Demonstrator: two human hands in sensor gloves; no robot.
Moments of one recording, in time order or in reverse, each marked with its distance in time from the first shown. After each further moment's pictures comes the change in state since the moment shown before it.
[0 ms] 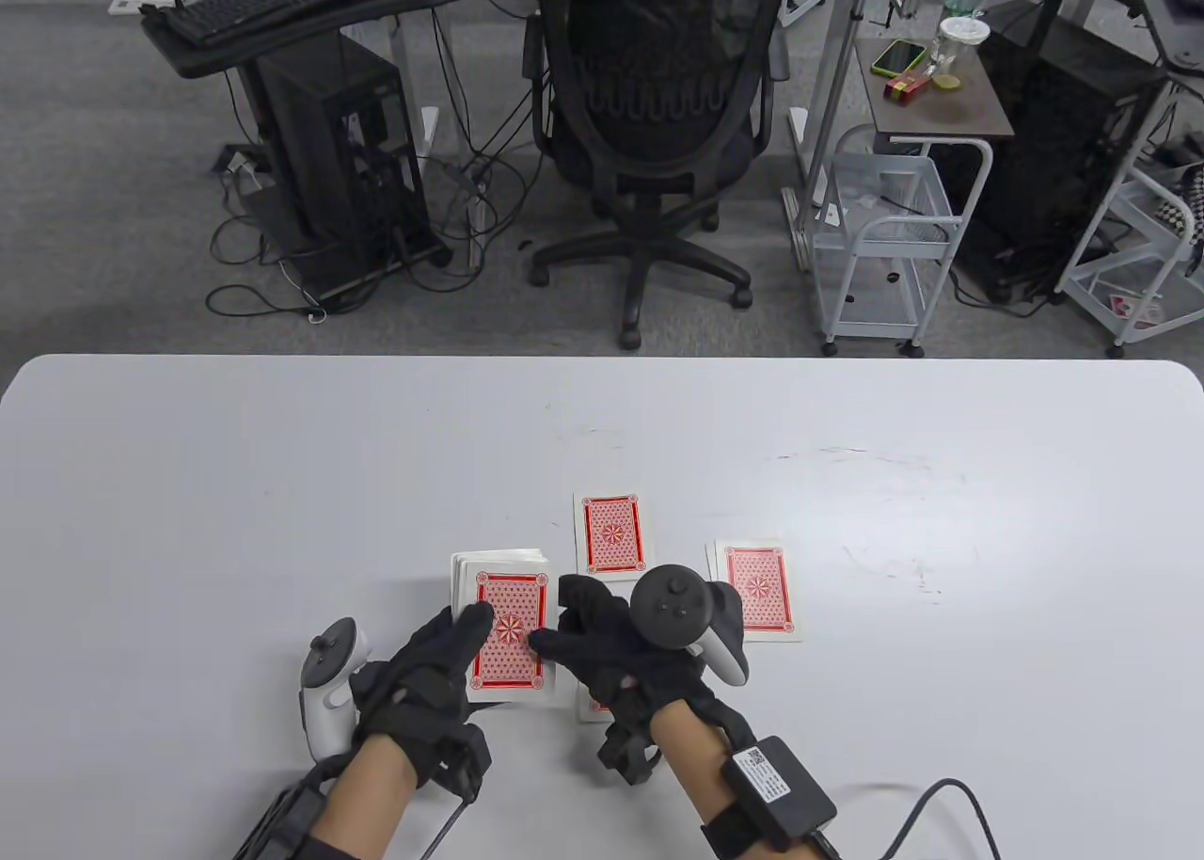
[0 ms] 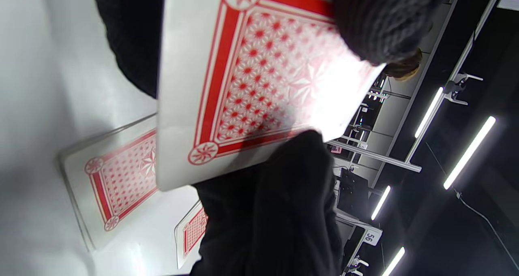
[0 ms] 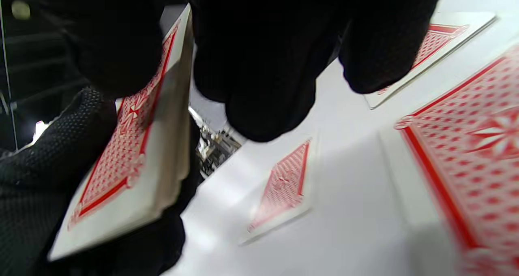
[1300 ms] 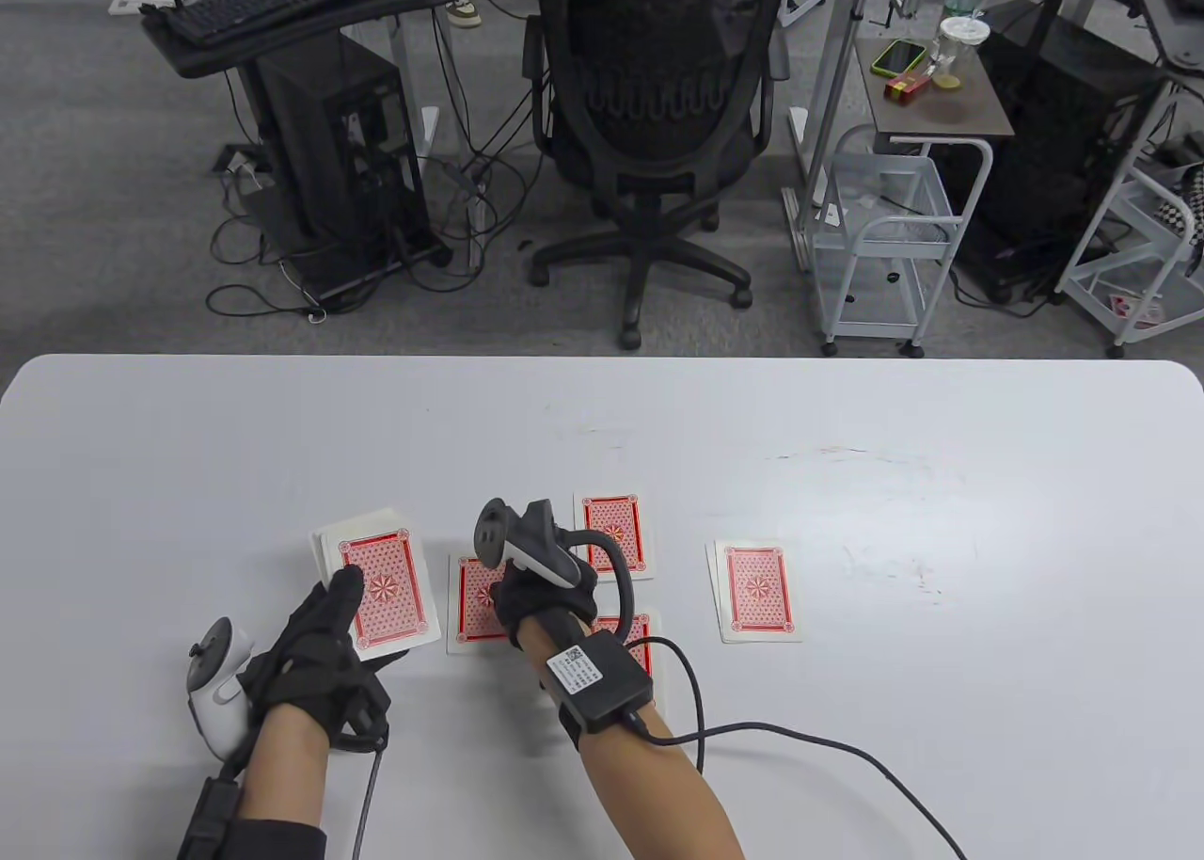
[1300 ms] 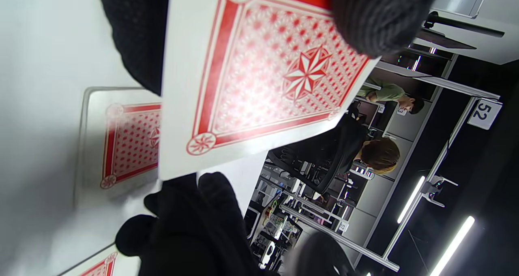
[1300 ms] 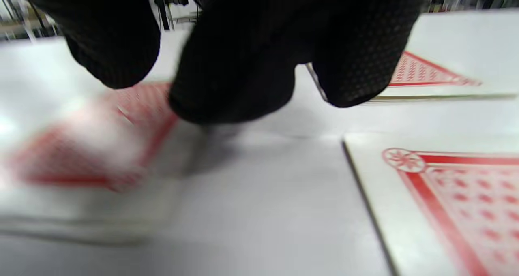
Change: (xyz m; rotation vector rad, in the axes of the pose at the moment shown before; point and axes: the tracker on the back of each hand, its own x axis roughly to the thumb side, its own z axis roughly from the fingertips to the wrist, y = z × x) left_hand 0.017 0.103 0.008 0.250 0.010 0.189; right_hand 0.023 0.061 -0.119 0.199 0.383 0.671
